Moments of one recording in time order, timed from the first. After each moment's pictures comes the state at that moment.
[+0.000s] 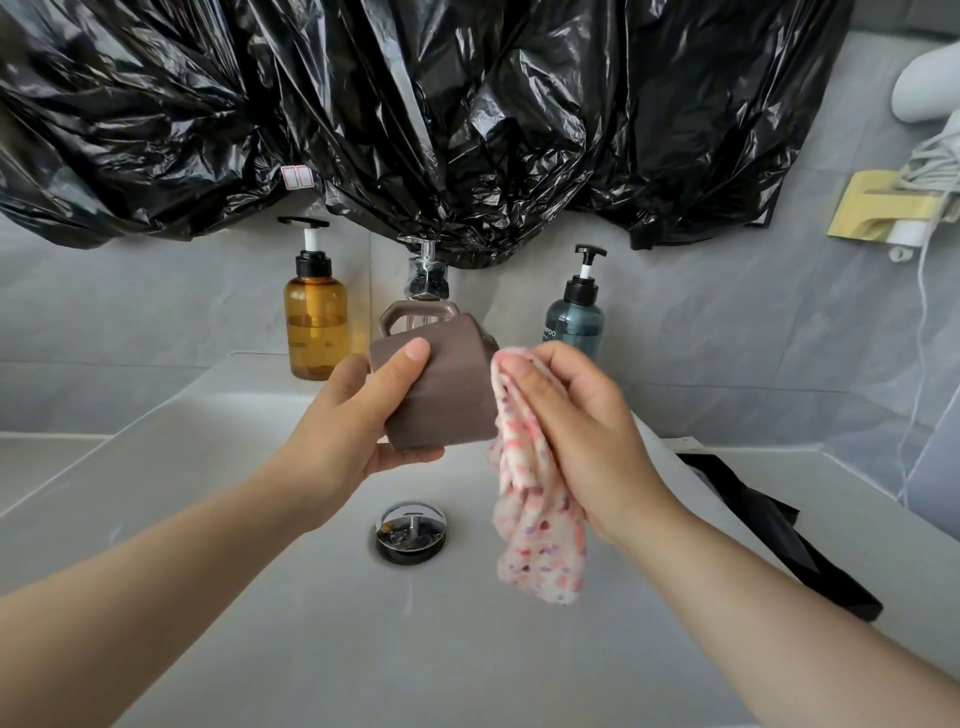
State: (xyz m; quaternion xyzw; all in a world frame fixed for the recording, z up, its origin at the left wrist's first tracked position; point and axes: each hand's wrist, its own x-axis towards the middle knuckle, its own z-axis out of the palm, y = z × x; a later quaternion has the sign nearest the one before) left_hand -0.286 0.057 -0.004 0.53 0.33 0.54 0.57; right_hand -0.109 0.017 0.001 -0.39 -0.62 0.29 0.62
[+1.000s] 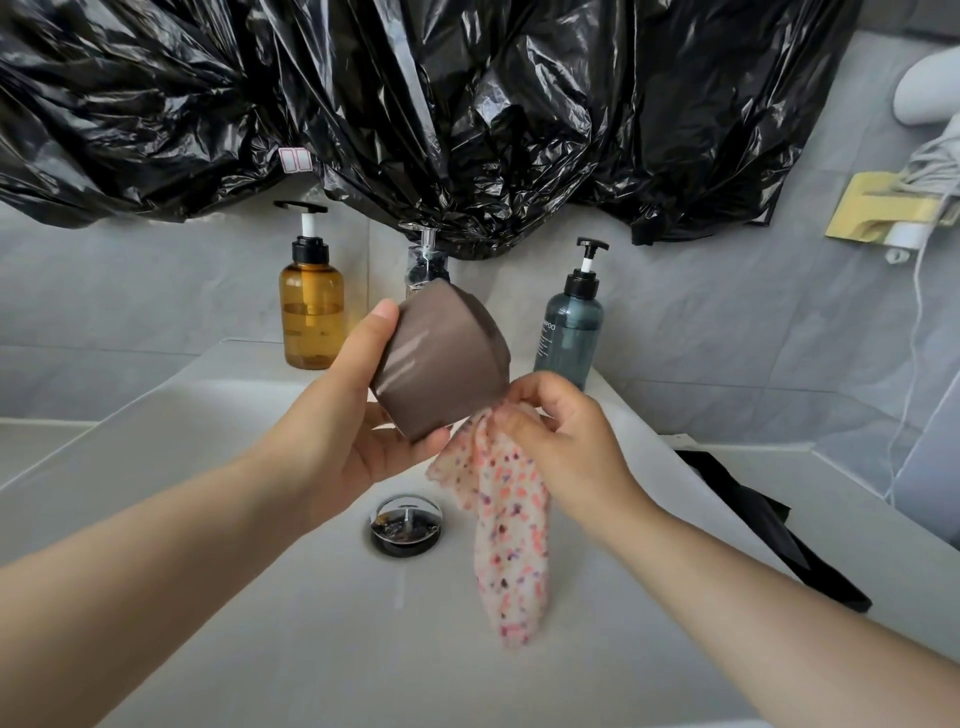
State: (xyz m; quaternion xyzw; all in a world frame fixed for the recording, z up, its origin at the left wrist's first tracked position) left_hand -0.283 0.040 0.011 0.43 0.30 0.54 0.65; right_hand -0.105 0.033 -0.022 -0.47 -0.63 0.25 0.57
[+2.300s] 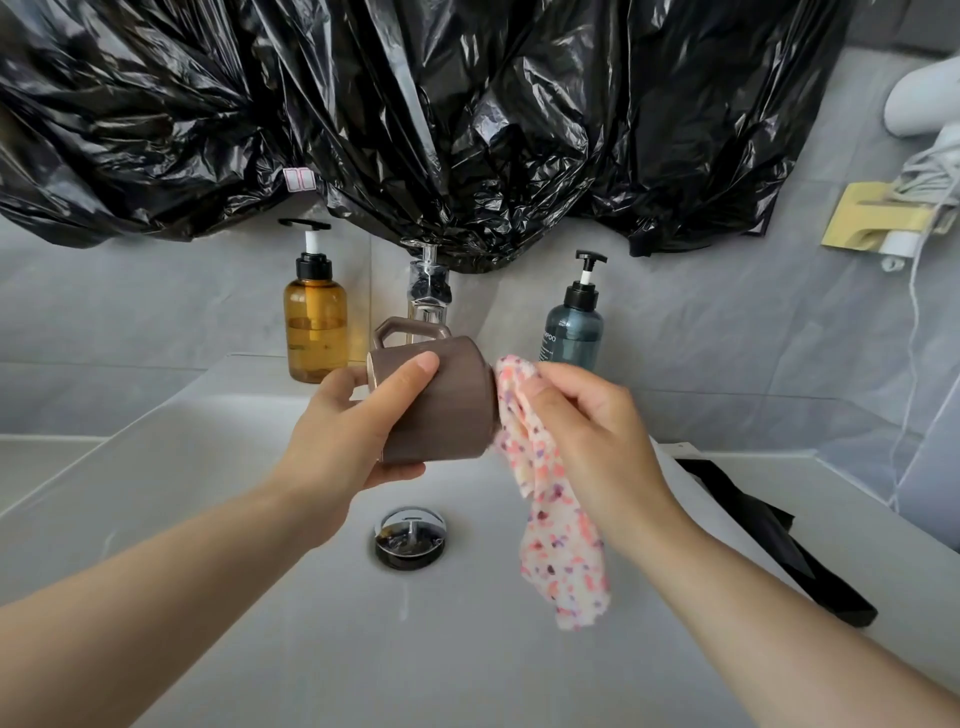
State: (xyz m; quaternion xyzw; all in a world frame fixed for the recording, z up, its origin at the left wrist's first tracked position) left_hand -0.286 0.051 -0.004 0.49 0.42 0.55 0.53; right_hand -0.108 0.010 0.003 -0.43 -0.66 0.19 0.59
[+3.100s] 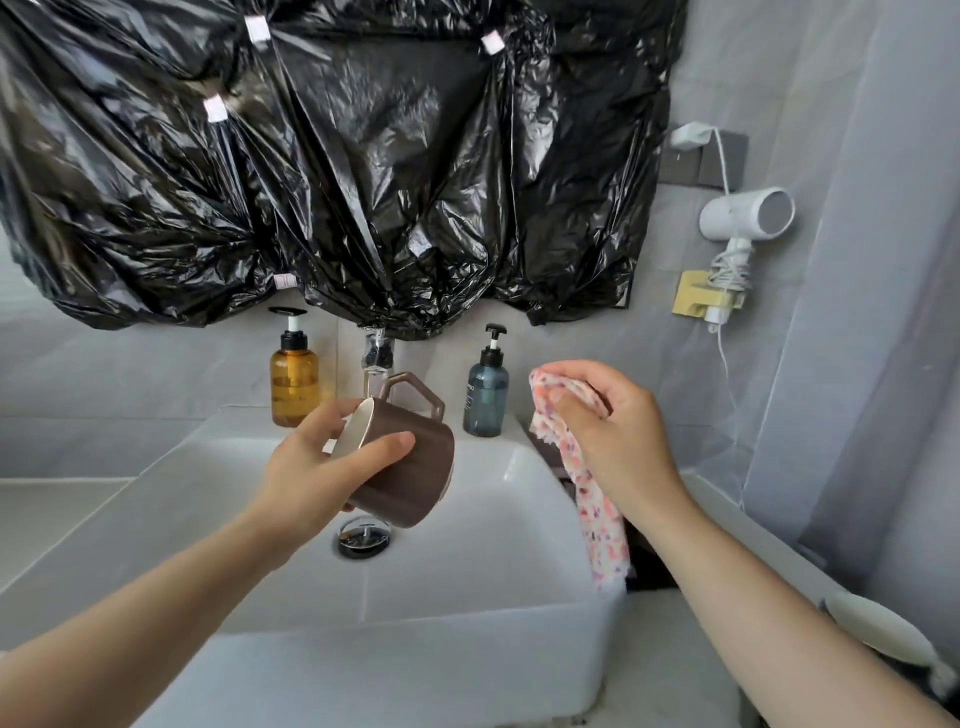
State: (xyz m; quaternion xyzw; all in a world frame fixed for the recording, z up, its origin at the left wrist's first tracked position) left_hand -0.287 -0.057 0.038 0.64 0.43 0.51 0.38; right_hand -0.043 -0.109 0.074 -0.47 -0.62 0.06 0.63
